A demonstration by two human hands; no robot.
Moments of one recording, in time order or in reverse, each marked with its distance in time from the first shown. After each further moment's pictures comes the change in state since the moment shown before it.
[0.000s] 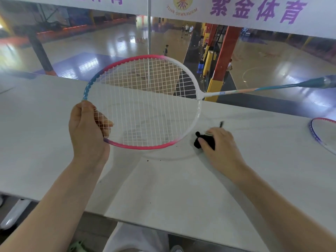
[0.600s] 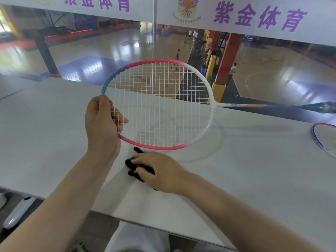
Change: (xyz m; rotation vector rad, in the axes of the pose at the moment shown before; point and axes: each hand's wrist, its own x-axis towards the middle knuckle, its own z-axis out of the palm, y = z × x) left_hand 0.001 0.003 0.018 0.023 -0.066 0.067; right_hand -0.027 -0.127 0.045 0.230 -0.573 -0.432
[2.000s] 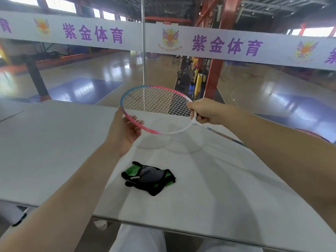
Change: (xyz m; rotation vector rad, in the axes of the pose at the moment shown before) left_hand 0.025 -0.013 0.024 -0.268 -0.354 -0.603; right_hand 0.012 0.044 -0.196 0.442 0.329 0.625
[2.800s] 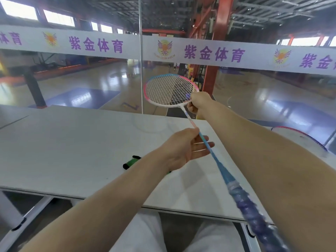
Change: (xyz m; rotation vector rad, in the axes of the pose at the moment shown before) left_hand -0.116 -0.071 0.121 0.246 -0.348 -0.288; right_hand -0.014 -0.015 0.005 0.557 0.358 0.046
